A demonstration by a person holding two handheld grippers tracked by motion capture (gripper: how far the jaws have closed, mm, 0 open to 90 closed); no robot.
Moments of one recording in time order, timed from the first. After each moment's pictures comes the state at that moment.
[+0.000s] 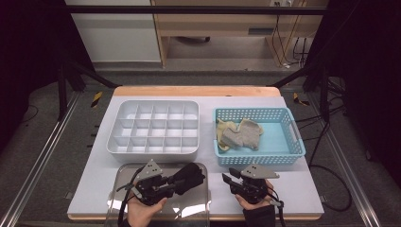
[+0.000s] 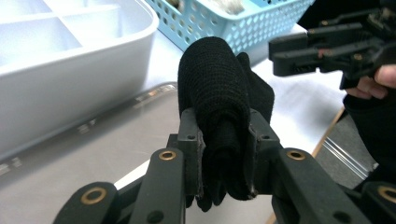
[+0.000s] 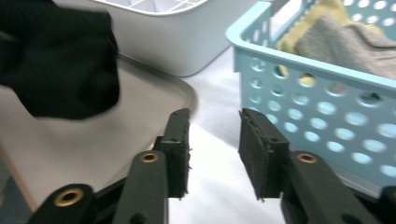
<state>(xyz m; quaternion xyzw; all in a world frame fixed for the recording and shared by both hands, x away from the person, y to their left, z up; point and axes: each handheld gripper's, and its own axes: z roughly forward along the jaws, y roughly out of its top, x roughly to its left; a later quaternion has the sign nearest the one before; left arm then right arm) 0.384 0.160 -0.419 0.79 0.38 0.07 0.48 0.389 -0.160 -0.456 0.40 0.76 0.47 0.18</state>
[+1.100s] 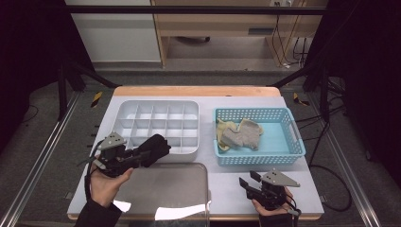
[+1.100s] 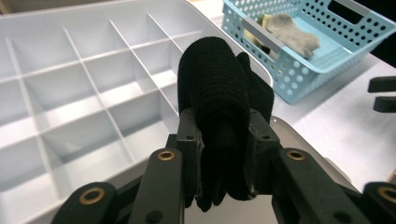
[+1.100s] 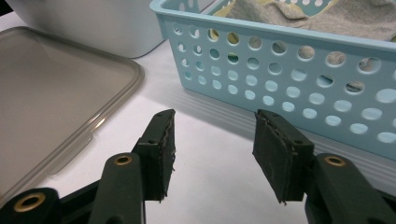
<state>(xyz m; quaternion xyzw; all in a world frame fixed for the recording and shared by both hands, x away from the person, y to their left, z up) 0.426 0.238 -0.354 0.77 0.42 0.16 0.44 0.373 -0.205 -0.464 0.45 0.74 0.46 0.21</state>
